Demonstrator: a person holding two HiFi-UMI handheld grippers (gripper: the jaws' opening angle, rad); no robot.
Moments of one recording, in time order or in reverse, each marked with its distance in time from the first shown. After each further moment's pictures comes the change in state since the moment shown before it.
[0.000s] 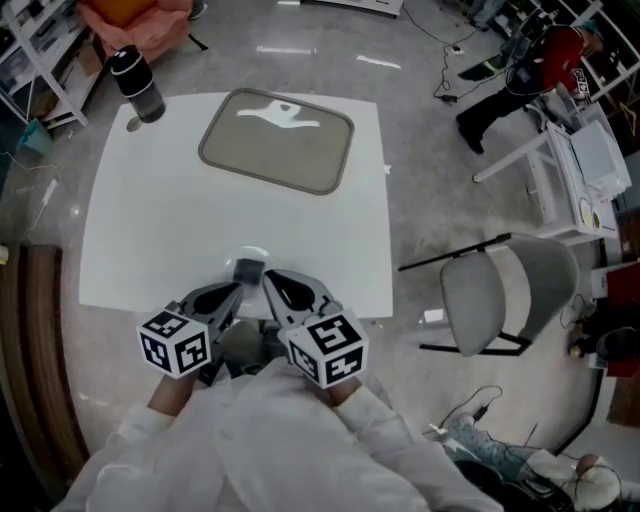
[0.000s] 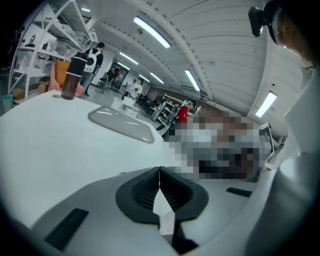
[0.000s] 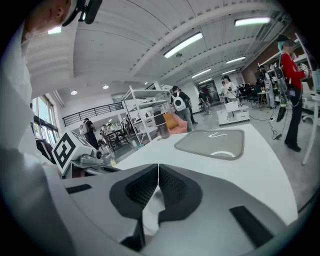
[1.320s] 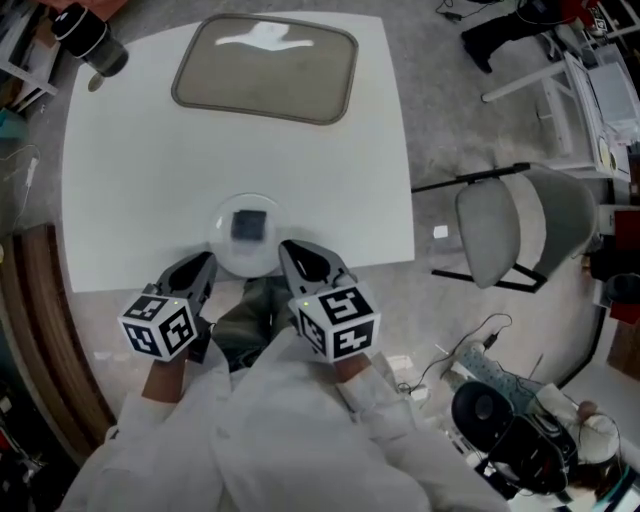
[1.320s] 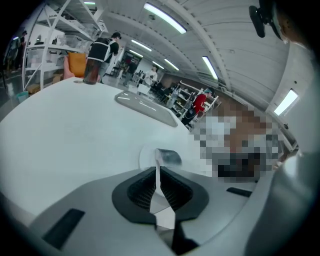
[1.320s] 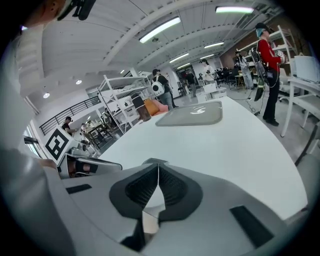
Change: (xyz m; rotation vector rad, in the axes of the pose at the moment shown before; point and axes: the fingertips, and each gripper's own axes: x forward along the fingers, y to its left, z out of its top) left arm -0.008 0.076 -0.048 -0.081 0.145 0.160; right arm 0.011 -0.039 -0.080 0.187 0.153 -0.178
